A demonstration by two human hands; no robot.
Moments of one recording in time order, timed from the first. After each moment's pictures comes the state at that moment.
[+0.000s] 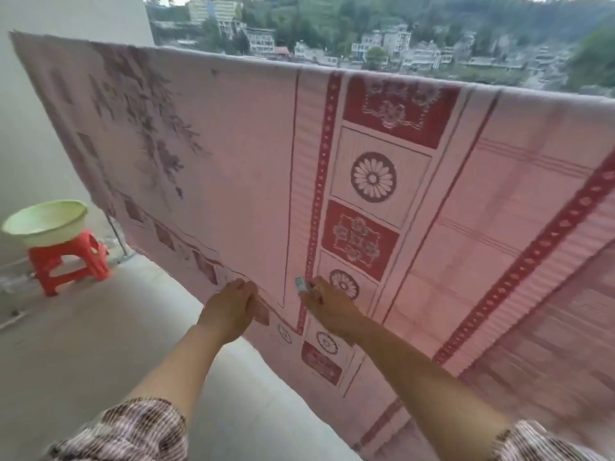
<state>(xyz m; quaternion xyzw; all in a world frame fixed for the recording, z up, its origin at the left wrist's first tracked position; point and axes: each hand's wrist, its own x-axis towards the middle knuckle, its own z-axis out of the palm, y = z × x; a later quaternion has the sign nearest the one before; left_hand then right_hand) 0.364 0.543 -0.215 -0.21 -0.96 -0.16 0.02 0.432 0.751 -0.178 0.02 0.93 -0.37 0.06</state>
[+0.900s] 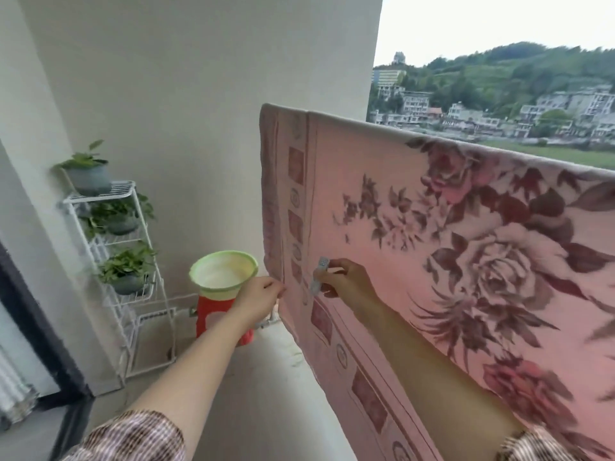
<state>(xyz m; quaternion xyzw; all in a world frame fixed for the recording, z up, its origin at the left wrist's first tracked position) -0.177 0.079 -0.129 0.14 -0.84 -0.52 0.05 -0.216 0.260 -0.102 -0.09 0.76 -0.64 0.07</state>
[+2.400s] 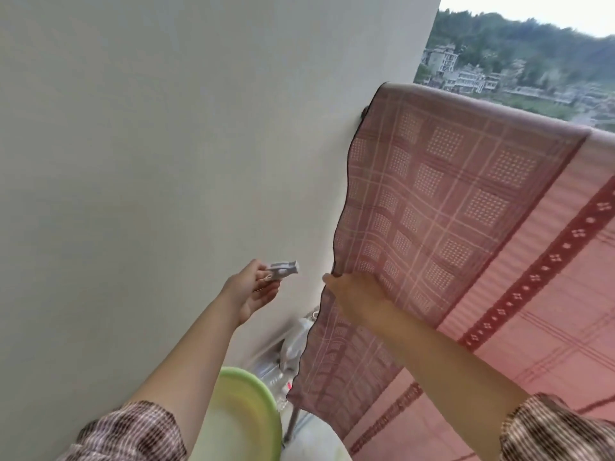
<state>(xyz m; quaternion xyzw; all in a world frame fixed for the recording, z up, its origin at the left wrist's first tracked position) -1.012 -0.383 -0.177 0.18 -0.52 -0.81 -0.21 -0.963 -0.188 -0.134 -0.13 0.98 0.13 0.02</state>
